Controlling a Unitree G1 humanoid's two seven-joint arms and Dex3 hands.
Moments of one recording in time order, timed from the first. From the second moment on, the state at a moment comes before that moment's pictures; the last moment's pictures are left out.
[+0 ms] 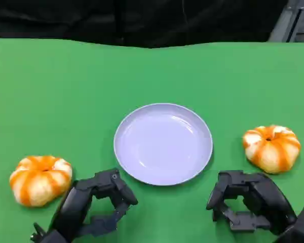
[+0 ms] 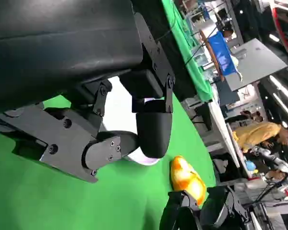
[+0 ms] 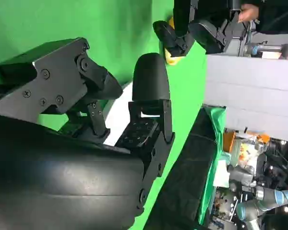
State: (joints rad) left arm -0.09 0.06 -0.10 0.74 0.08 -0.98 -0.17; right arm -0.20 -0.03 0.04 0.85 0.10 -0.92 0.53
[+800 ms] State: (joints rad) left arm -0.09 0.06 -0.08 0.74 0.08 -0.99 -0.16; right arm -0.20 -0.03 0.04 0.85 0.09 -0.92 0.52
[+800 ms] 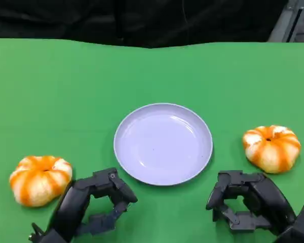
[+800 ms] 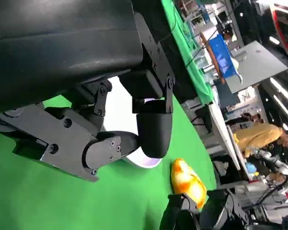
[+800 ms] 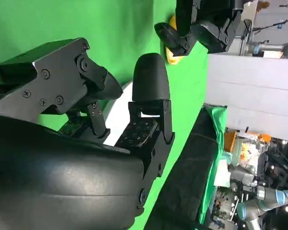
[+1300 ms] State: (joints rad) left arm -0.08 0.04 -0.06 0.66 -0.07 -0.95 -0.23; right arm -0.20 -0.03 0.04 0.85 0.09 -0.92 0.52
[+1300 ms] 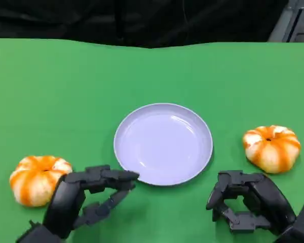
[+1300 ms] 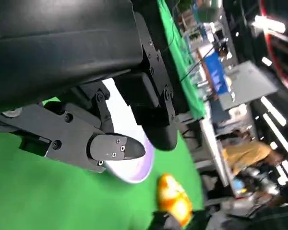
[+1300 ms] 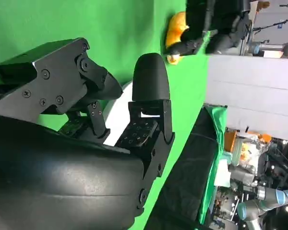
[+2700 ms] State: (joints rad) left arm 0.03 0.30 0.20 0.29 0.59 -0.74 0.18; right arm -0.20 -0.03 0.04 0.86 0.11 -0.92 0.54
